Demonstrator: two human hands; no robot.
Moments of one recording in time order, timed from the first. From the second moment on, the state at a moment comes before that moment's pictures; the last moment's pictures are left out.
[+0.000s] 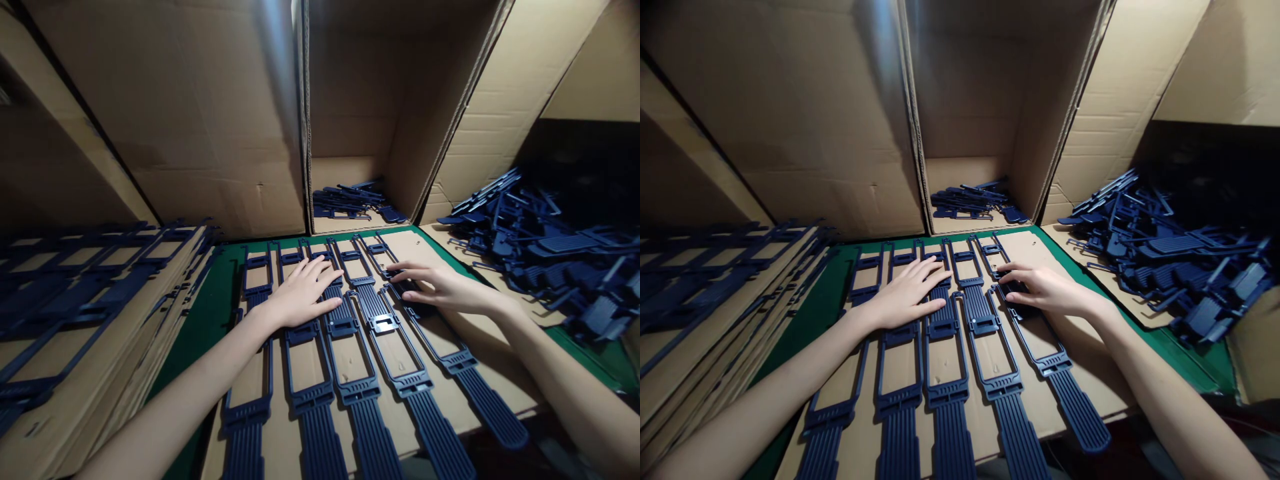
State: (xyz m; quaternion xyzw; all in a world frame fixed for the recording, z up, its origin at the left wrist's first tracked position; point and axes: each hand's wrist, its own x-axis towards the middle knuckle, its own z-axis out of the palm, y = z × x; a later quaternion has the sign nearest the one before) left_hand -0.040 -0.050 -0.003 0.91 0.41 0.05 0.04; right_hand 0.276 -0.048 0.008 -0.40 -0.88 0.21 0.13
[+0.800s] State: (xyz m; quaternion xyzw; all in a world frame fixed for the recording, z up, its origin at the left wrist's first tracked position) left_hand -0.041 -0.050 -0.005 0.91 0.40 0.05 0.03; right_hand 0.288 -0.039 0.007 -0.44 -0.86 0.18 0.19
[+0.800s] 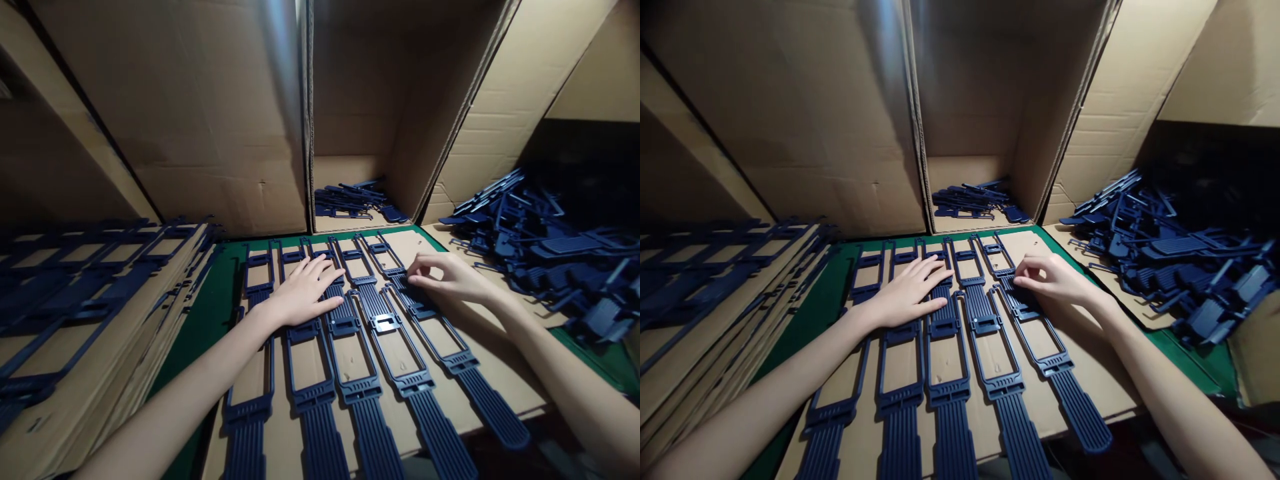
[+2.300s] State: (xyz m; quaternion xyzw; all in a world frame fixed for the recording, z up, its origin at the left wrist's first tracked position) left_hand -0.040 -0.050 -0.003 0.91 0.40 0.05 0.03; right_hand 0.285 -0.034 0.001 -0.49 -0.83 0.15 0.23
